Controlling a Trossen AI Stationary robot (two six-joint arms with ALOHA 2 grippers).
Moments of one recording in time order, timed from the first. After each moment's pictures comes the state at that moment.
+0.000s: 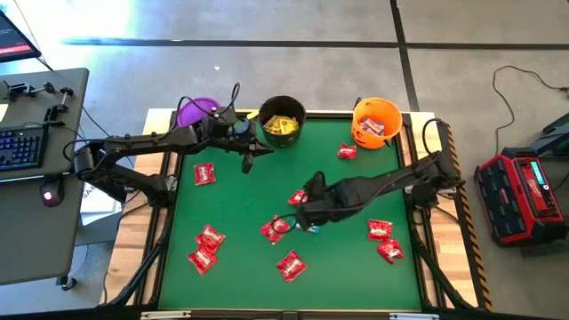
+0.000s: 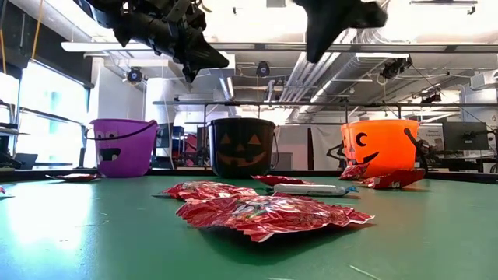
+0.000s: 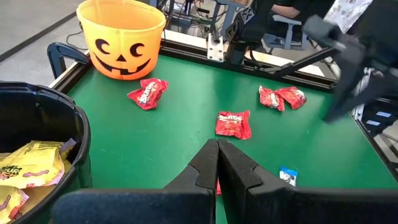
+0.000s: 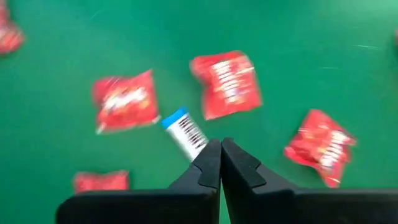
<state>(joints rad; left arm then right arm) 0.41 1.29 0.86 0.02 0.37 -0.03 0.30 1.83 1.71 -1.22 0.32 1.17</state>
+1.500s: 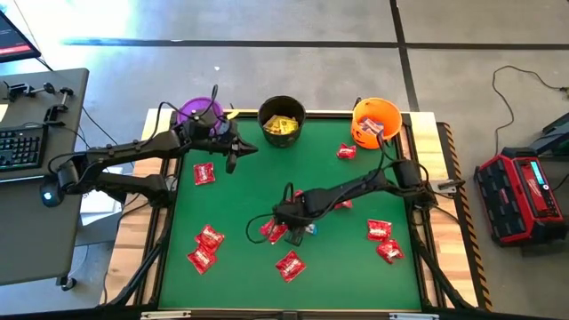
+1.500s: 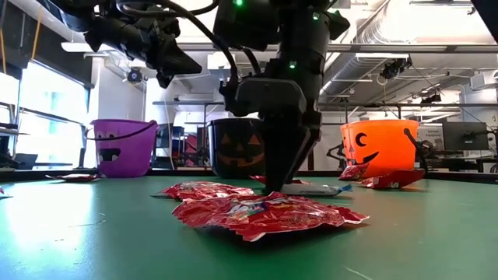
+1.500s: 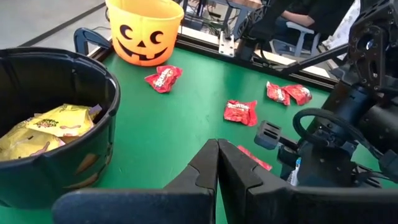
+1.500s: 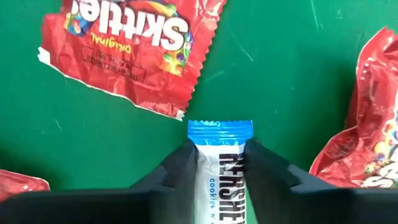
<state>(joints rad) 0.50 1.09 0.69 -0.01 0.41 -0.05 0.19 2.15 1.54 -0.73 0.02 0.54</state>
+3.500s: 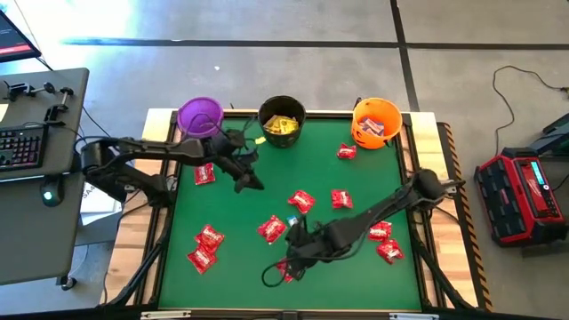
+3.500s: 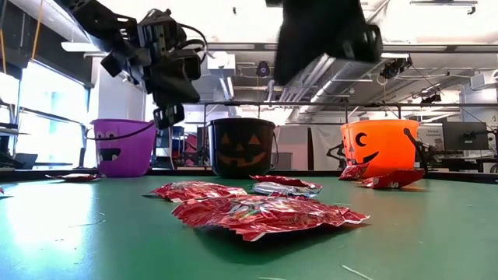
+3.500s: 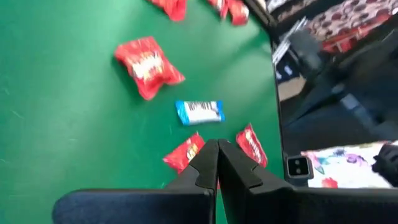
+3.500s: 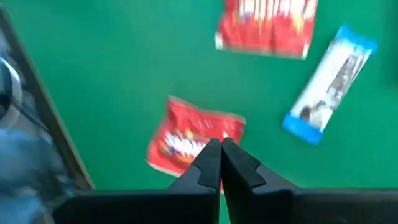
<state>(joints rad) 0.33 1.37 0.69 -0.02 0.68 -0.42 0.47 2.00 1.62 -0.74 0.19 1.05</state>
